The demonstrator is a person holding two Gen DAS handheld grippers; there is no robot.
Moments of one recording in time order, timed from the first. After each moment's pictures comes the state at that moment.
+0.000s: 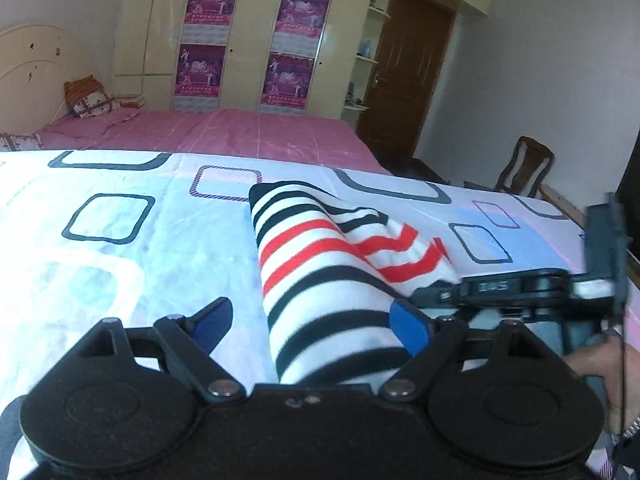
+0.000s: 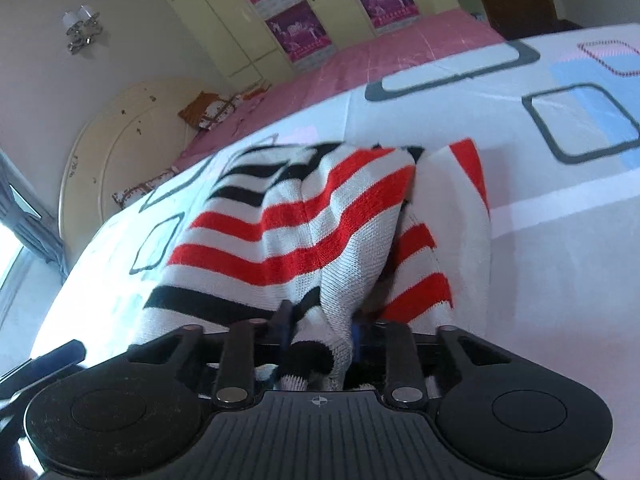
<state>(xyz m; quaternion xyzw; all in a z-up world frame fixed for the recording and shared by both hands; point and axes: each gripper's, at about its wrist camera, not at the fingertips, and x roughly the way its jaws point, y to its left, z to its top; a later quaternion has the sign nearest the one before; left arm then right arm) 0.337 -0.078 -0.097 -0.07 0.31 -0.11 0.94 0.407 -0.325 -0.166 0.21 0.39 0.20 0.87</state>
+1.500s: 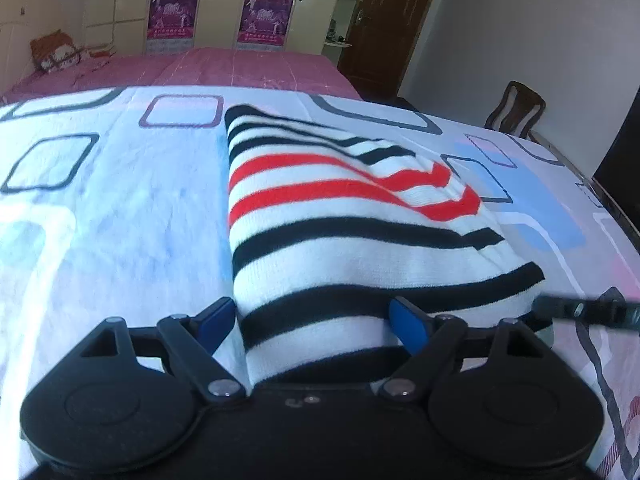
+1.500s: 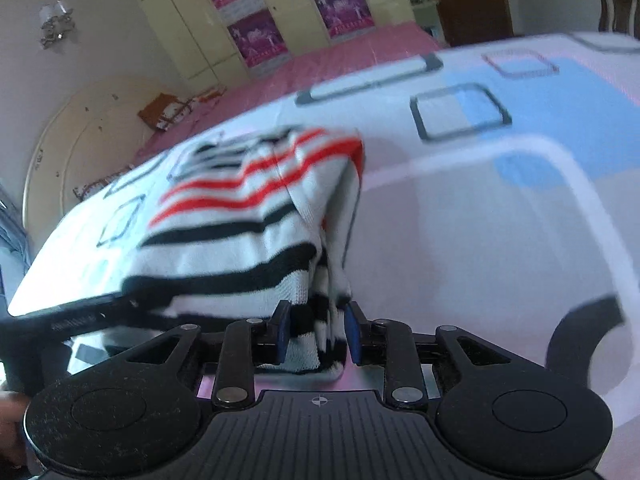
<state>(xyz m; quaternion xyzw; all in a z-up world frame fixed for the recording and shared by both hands) 0.373 -0.104 -0.136 -0.05 0.40 -0.15 0.90 0.320 -0.384 -0.135 0.17 0.40 0.14 0.89</state>
